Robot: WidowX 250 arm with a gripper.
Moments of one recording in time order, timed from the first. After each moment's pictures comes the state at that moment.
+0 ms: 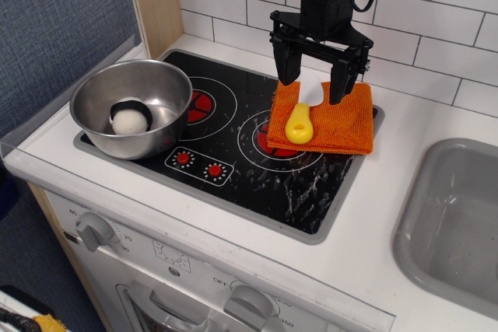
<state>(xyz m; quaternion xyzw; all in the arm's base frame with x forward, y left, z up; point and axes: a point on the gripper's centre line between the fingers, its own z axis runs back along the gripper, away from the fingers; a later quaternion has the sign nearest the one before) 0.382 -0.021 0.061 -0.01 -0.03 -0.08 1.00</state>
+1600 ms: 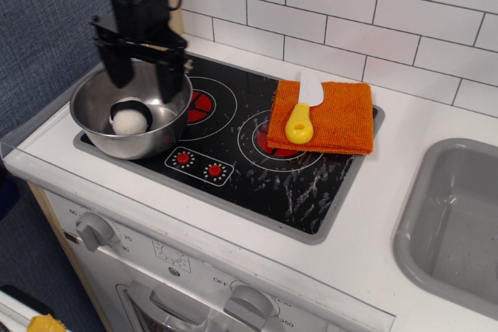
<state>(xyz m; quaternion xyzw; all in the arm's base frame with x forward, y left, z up) 0.300 0.140 0.062 0.04 -0.03 0.04 1.00</state>
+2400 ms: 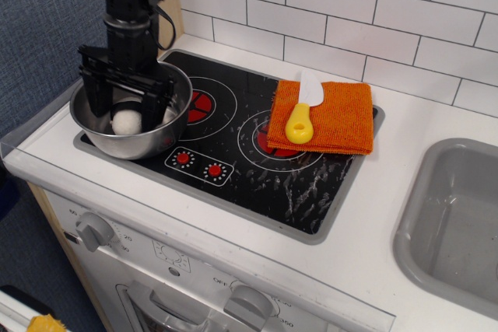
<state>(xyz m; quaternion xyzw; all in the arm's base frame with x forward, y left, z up) 0.283 0.147 0.028 0.08 0.06 0.07 0.99</state>
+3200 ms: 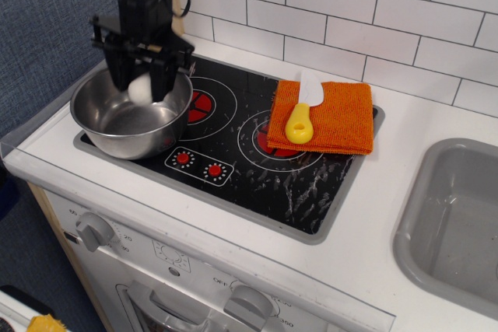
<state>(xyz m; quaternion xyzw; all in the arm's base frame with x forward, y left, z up) 0.301 0.123 0.077 0.08 -0.02 0.07 0.99</state>
